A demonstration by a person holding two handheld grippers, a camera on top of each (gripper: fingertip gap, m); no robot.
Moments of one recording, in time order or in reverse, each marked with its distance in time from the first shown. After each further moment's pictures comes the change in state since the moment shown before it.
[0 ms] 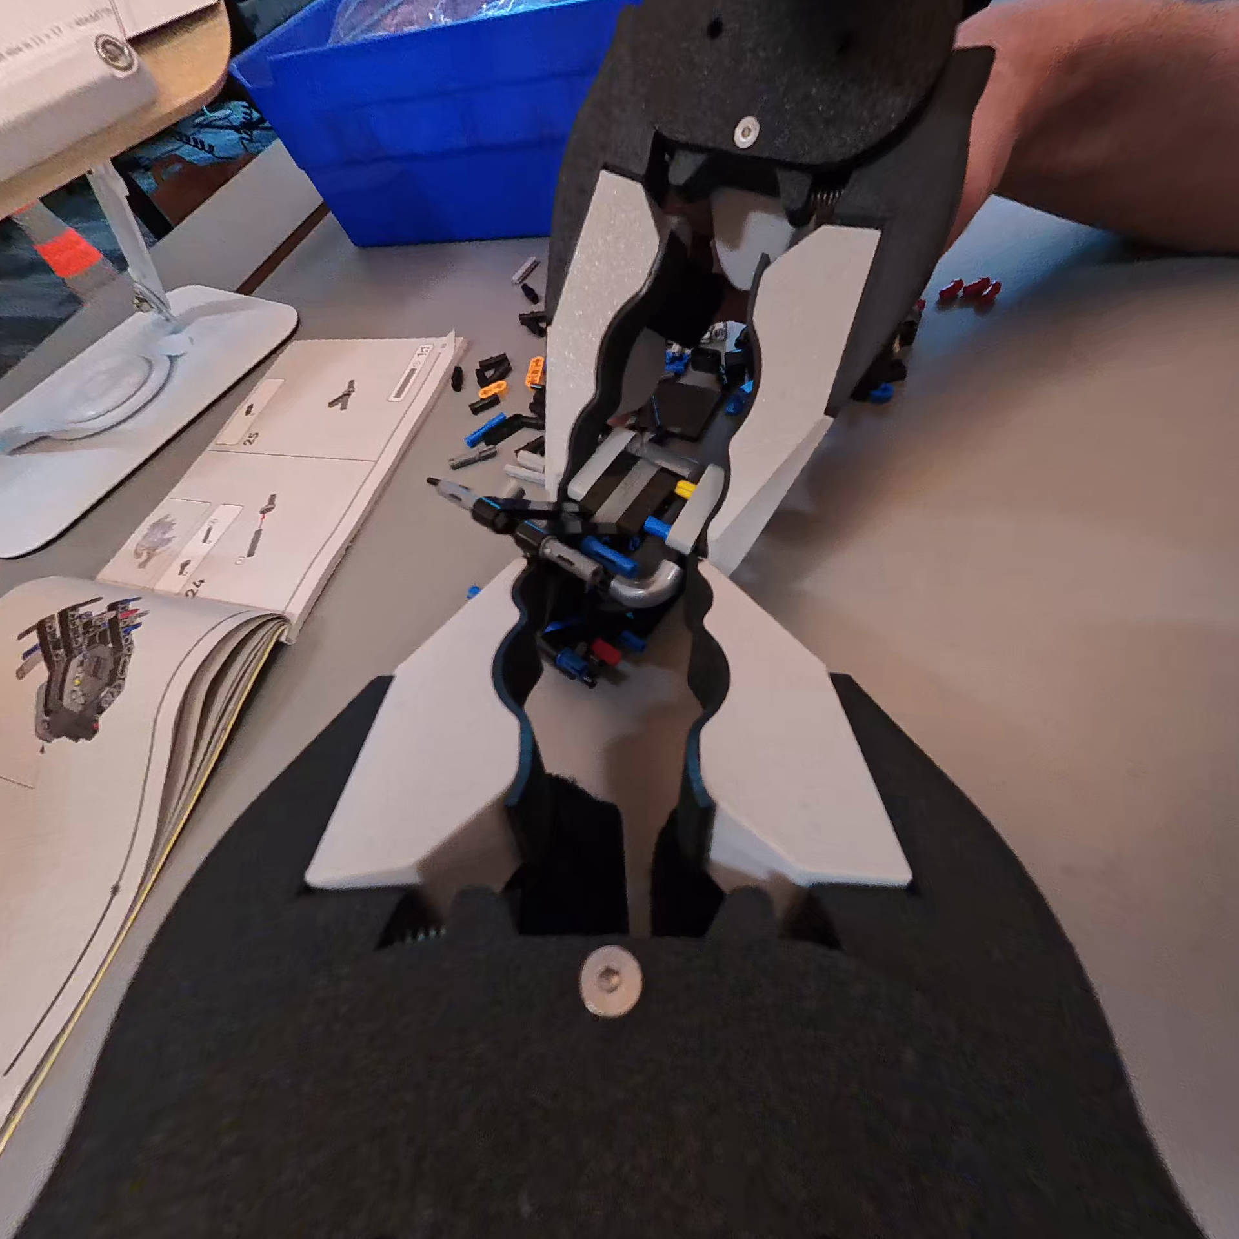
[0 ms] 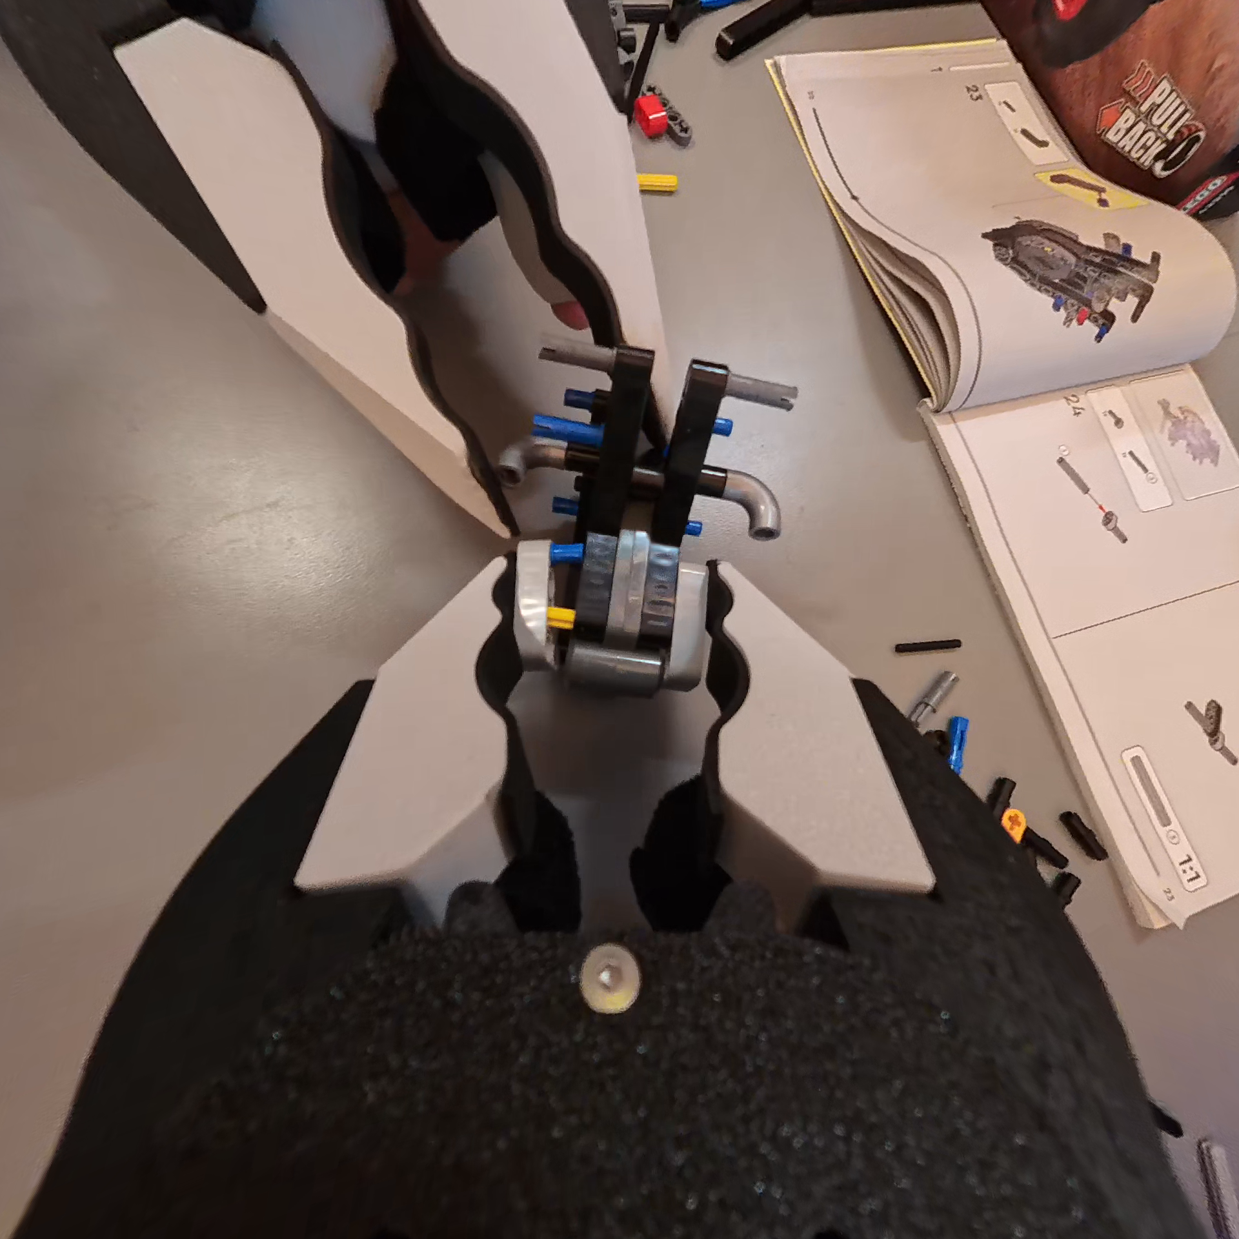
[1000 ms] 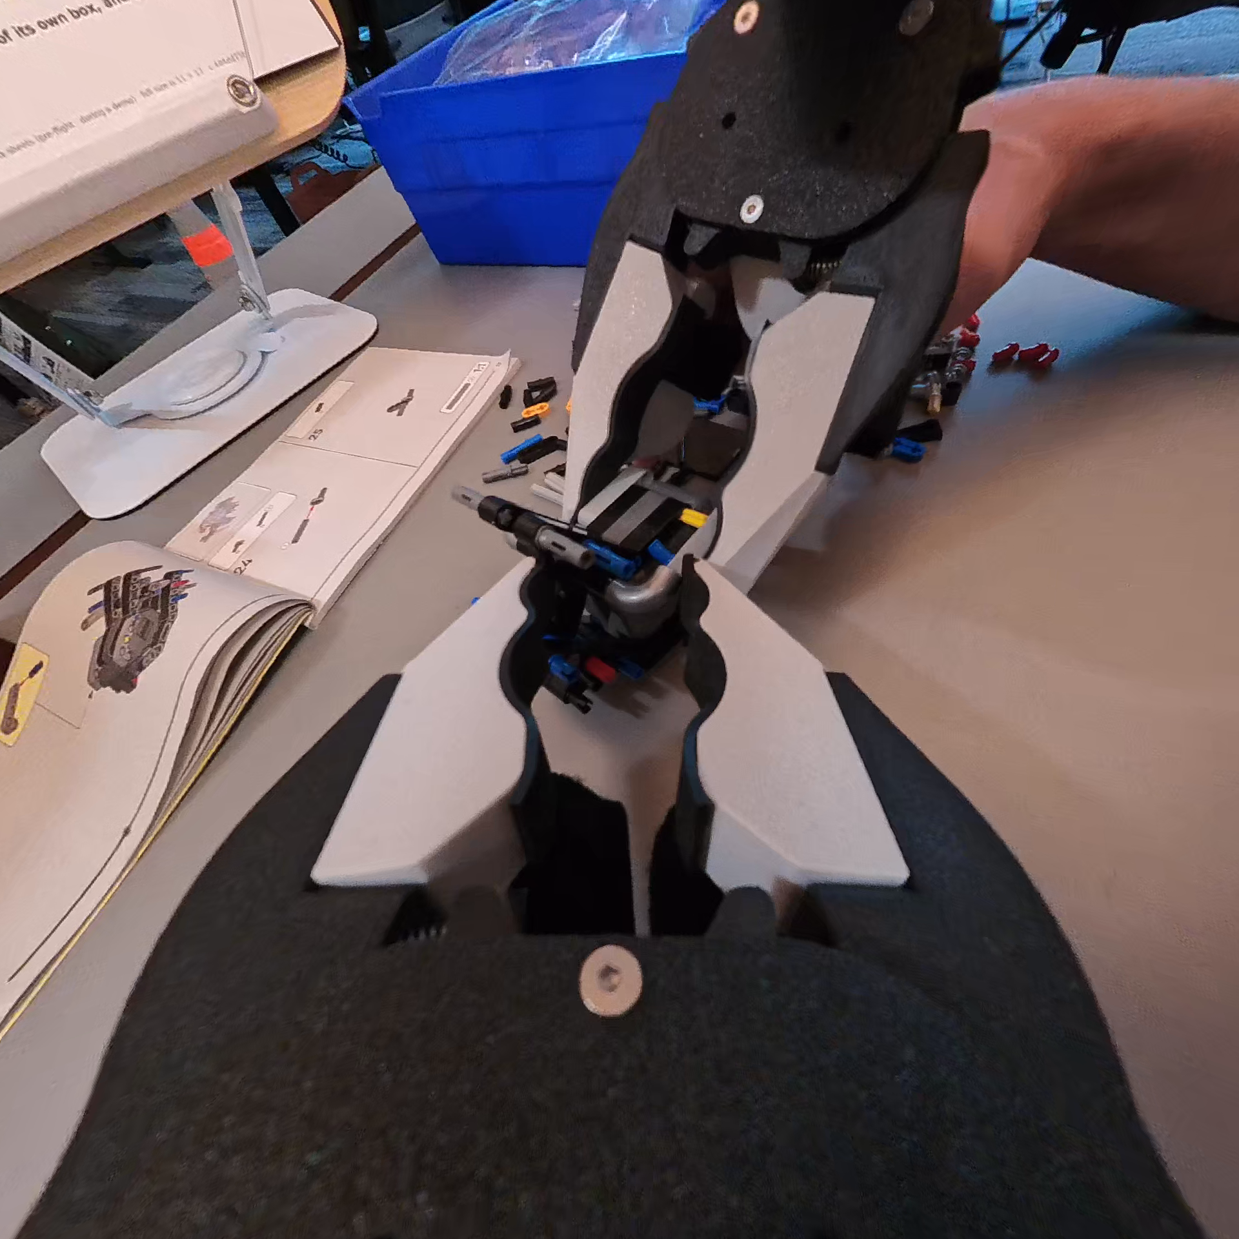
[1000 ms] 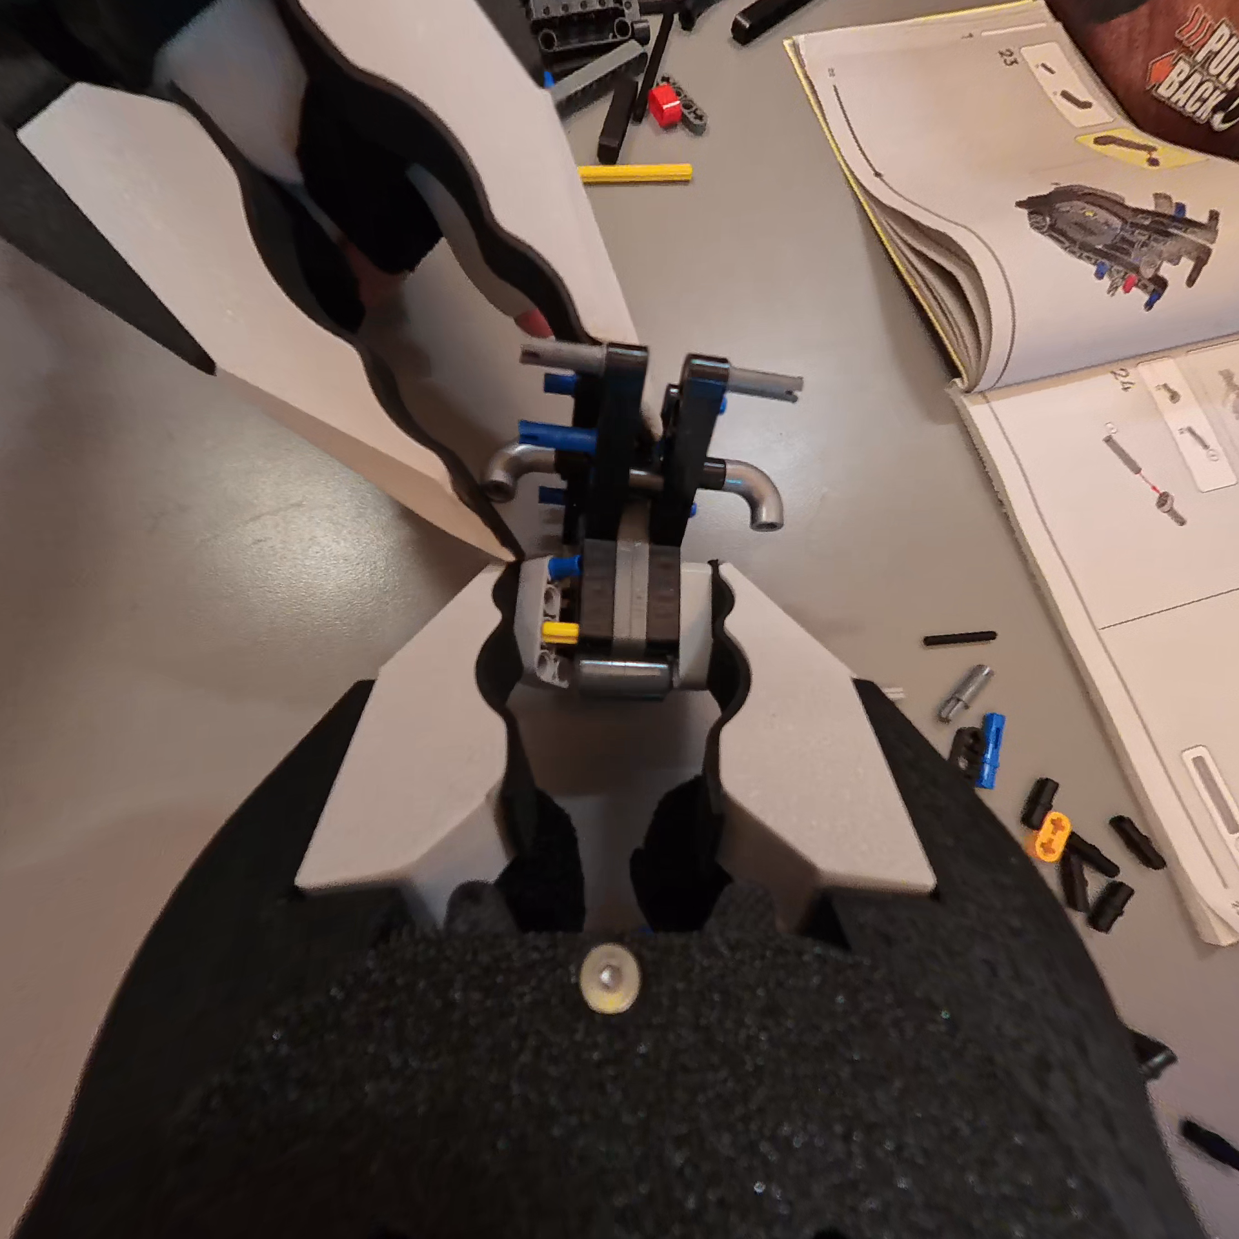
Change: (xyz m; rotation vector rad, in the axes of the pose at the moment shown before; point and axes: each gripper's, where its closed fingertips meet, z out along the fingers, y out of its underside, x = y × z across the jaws) left arm 0.003 -0.012 0.002 0.025 -0.150 -0.056; right arm -0.003 0.003 0.000 0.006 -0.053 0.047
